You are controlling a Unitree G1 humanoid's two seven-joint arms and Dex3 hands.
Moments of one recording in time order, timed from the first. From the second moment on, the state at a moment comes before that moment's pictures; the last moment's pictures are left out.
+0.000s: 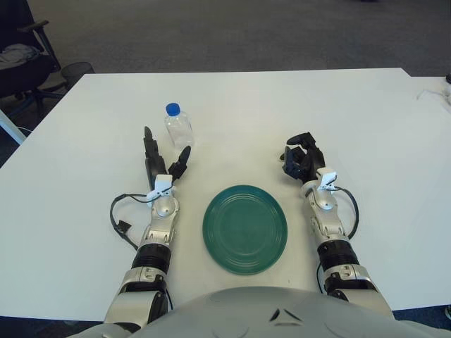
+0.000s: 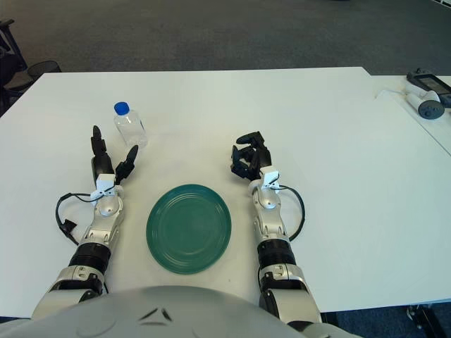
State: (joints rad) left arm -0.24 0.03 0.11 0.69 0.18 -0.47 0.45; right arm -0.19 0.06 -0.06 0.48 0.02 -0.33 -0.03
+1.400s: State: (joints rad) left arm -0.43 0.06 0.10 0.99 0.17 -0.56 0.50; right arm -0.18 0.07 -0.05 0.45 0.02 -0.31 -0.04
